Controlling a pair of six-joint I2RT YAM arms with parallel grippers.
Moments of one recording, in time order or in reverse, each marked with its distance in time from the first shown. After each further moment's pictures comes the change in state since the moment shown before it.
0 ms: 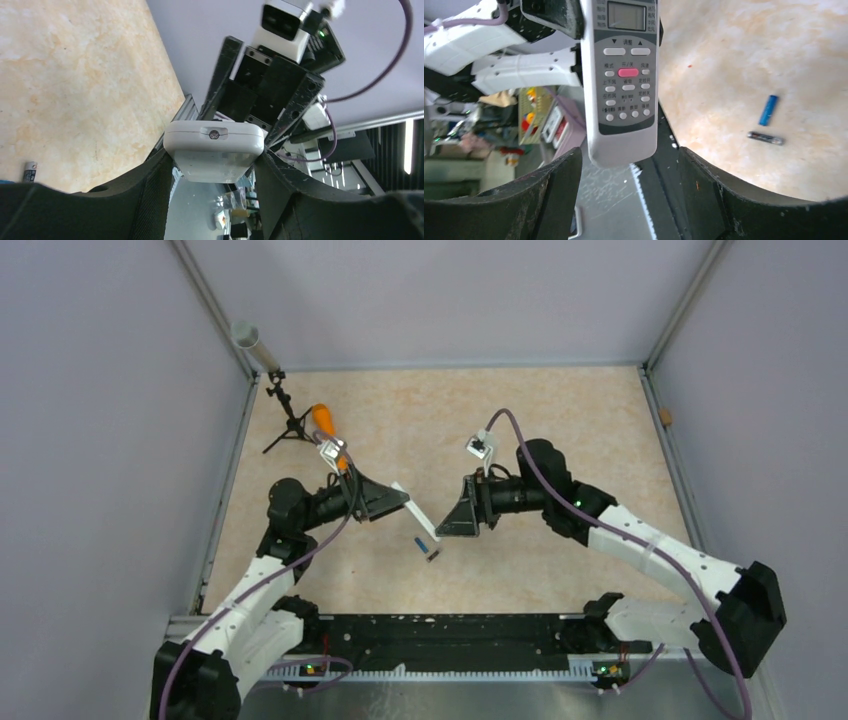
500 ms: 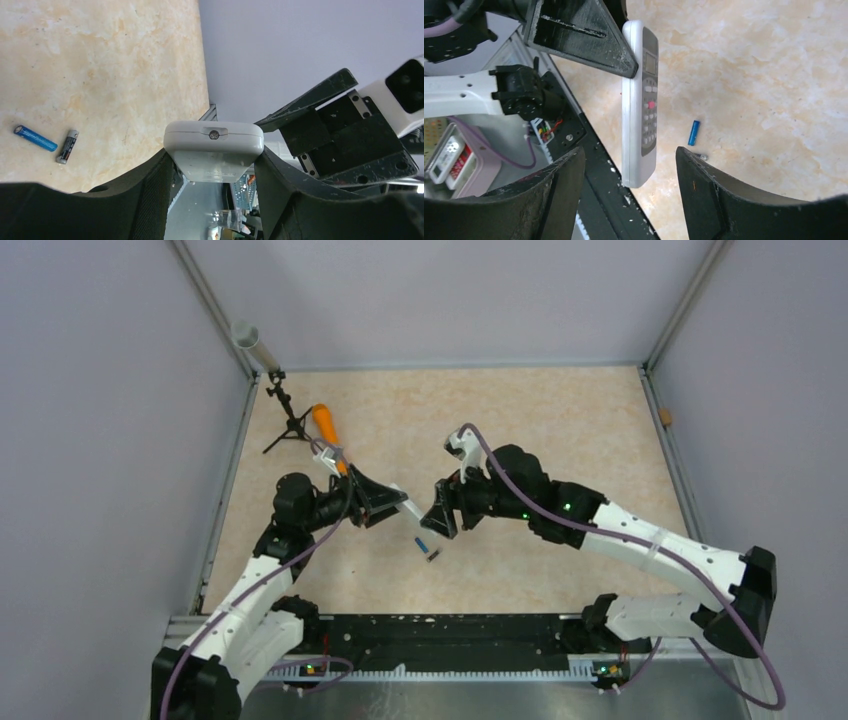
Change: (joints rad) left arm 0.009 -0.012 0.035 -0.332 -0.137 0.069; right arm 0.225 0.008 0.193 -0.227 0.546 -0.225
